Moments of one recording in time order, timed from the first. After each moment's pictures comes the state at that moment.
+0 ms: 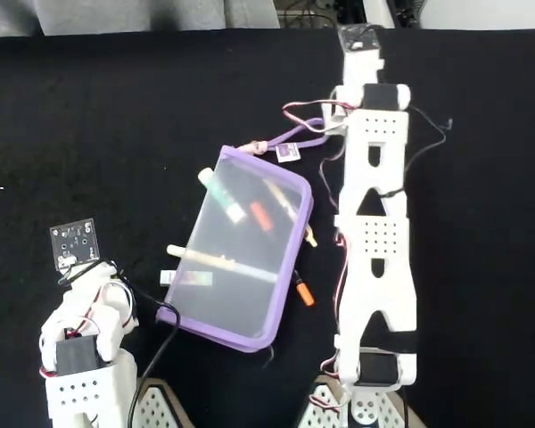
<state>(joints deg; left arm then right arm) -16.3 -104.0 96.0 68.3 2.2 2.5 75.0 -92.4 89.7 8.9</state>
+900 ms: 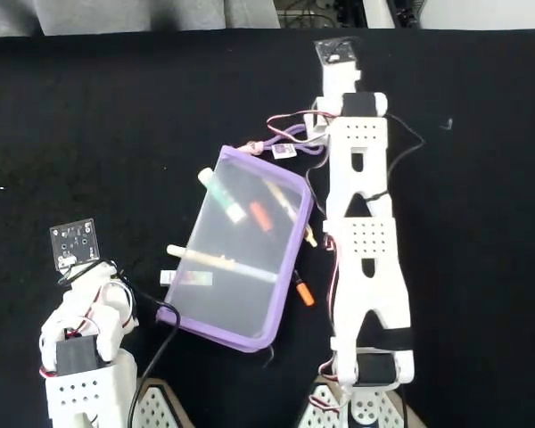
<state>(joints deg) -16.3 -104.0 96.0 68.3 2.2 -0.8 79.8 -93.0 89.1 8.9</state>
